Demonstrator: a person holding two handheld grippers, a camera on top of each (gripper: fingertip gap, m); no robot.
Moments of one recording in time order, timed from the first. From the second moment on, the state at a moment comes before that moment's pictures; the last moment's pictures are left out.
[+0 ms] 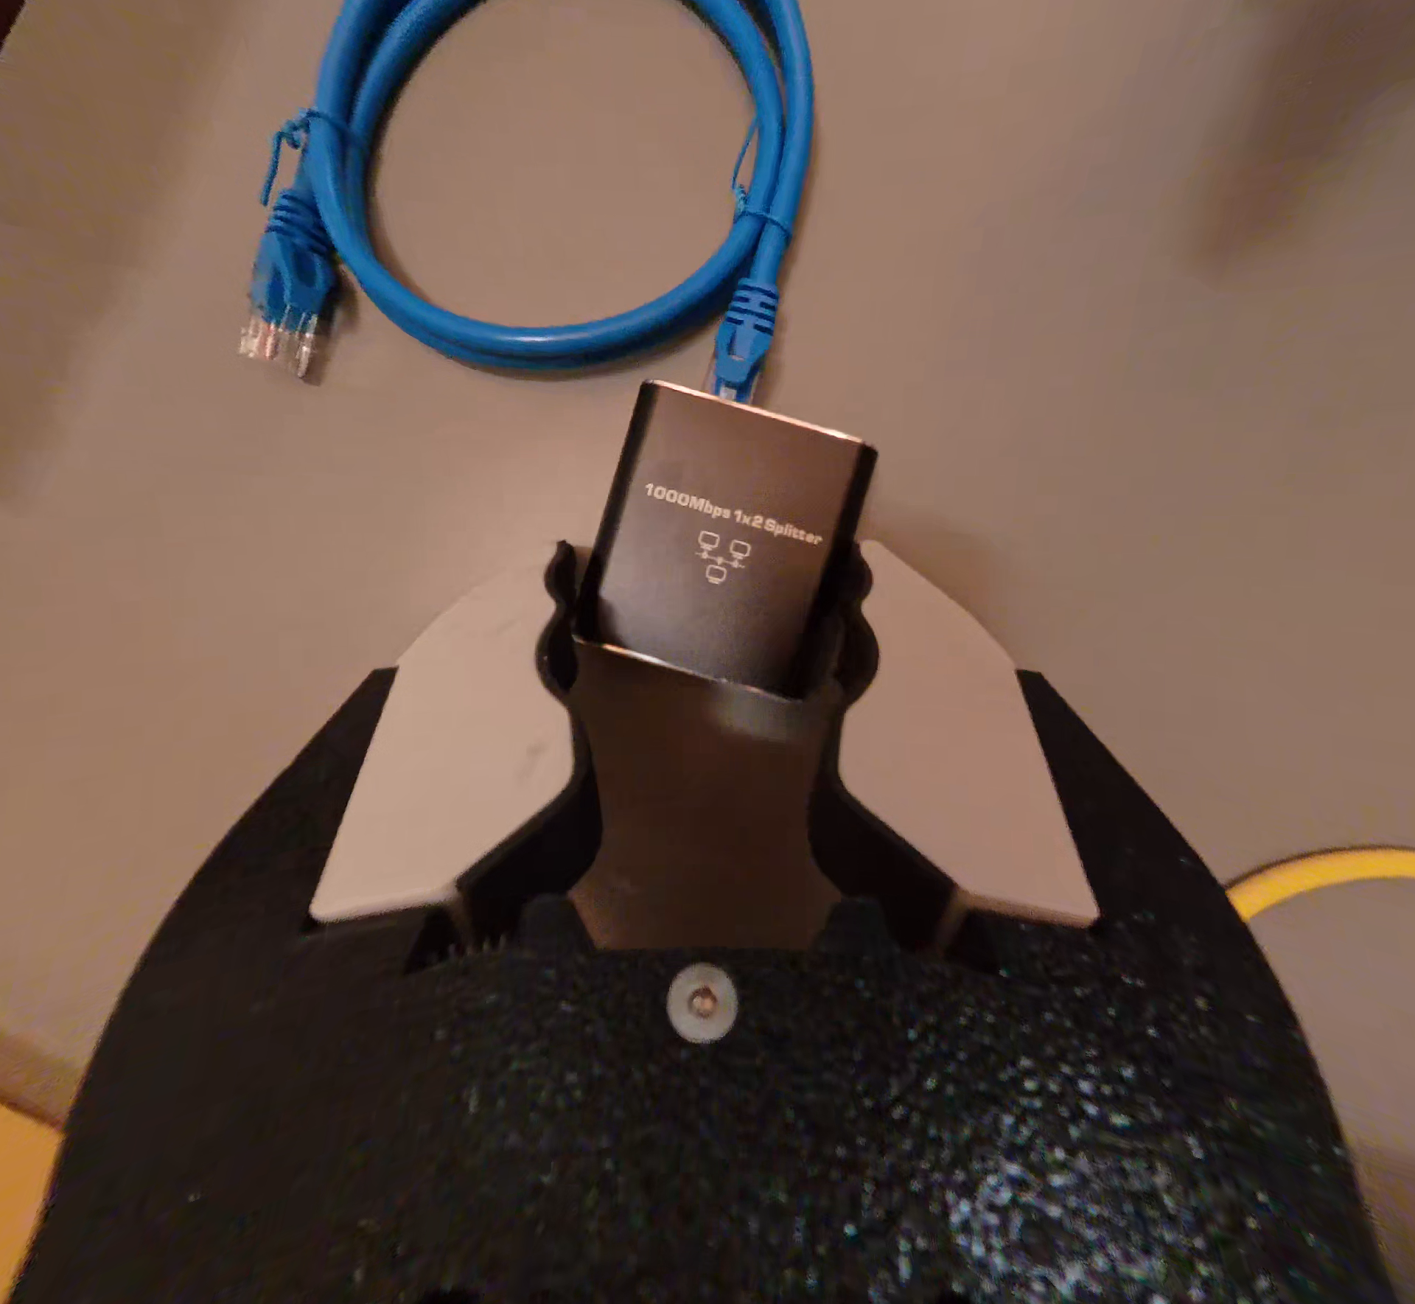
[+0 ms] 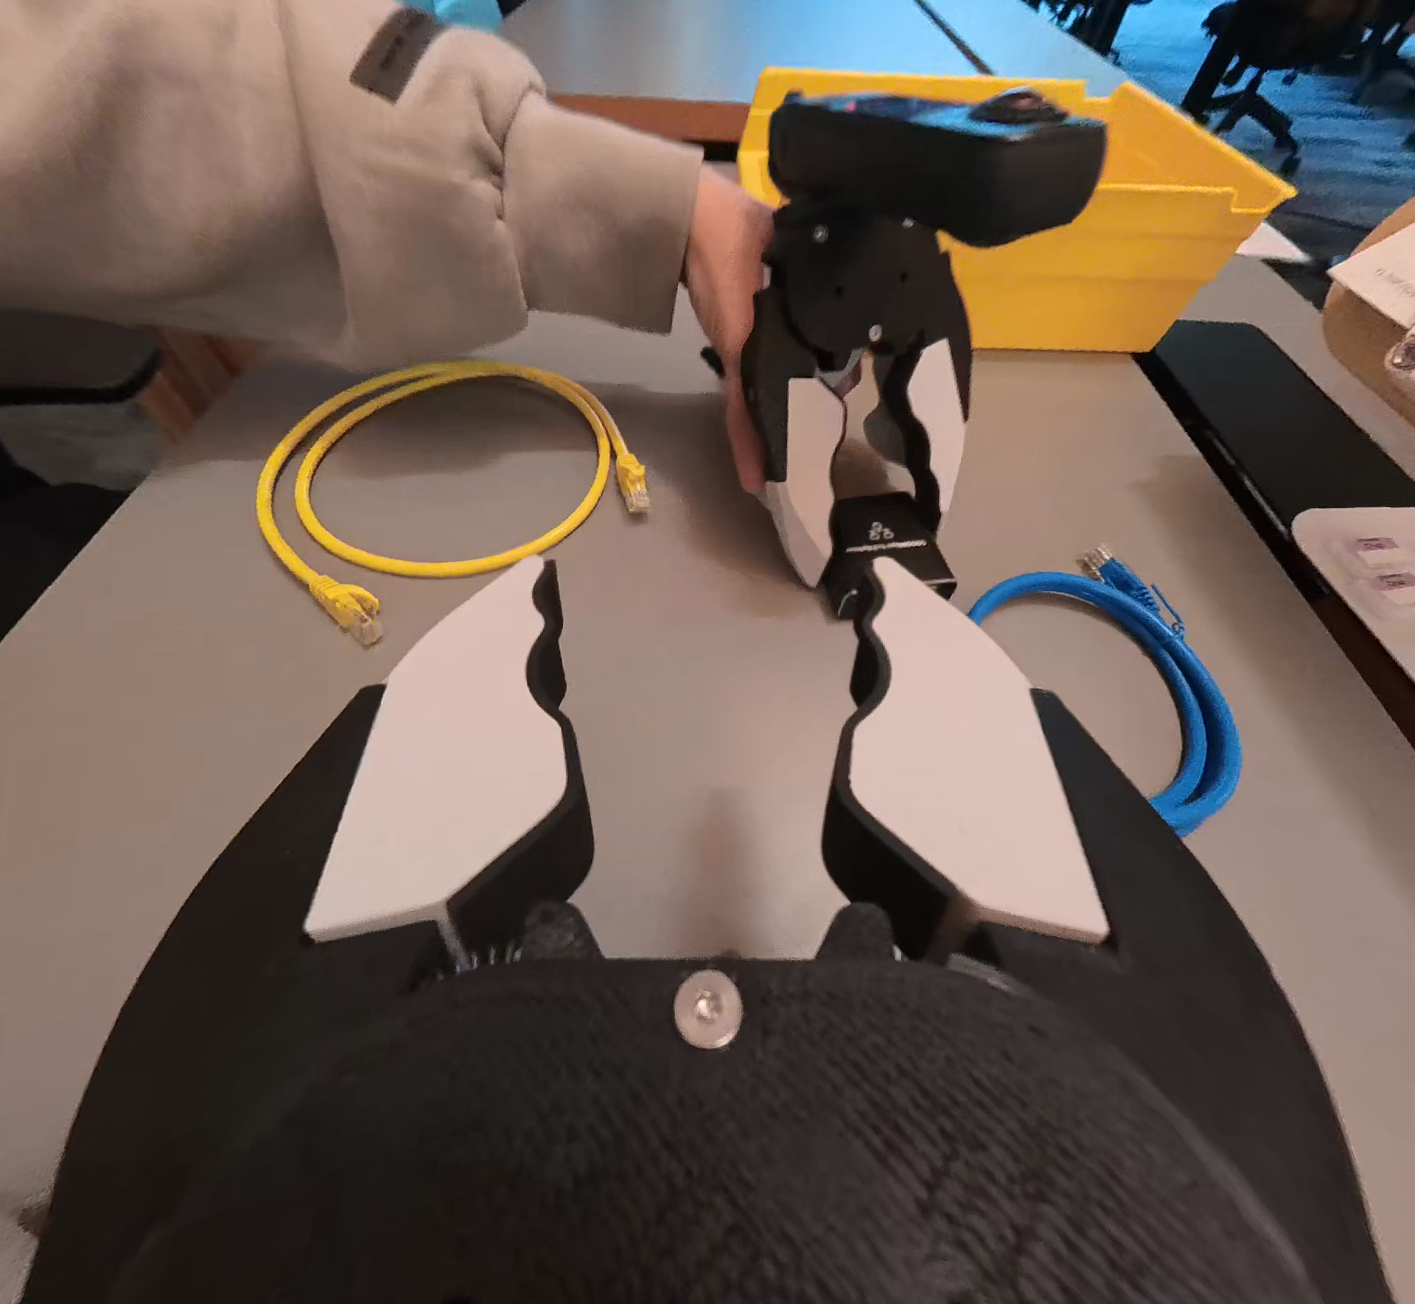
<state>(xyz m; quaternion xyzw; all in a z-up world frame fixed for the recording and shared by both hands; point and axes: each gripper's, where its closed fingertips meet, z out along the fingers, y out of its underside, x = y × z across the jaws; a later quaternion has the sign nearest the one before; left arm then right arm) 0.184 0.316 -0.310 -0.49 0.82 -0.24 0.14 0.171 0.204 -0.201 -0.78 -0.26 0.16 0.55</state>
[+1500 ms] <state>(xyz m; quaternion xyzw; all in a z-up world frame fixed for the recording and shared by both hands) 0.169 0.330 -0.315 -0.34 0.93 -0.12 0.04 0.172 0.190 -0.183 -0.74 -0.24 0.22 0.58</state>
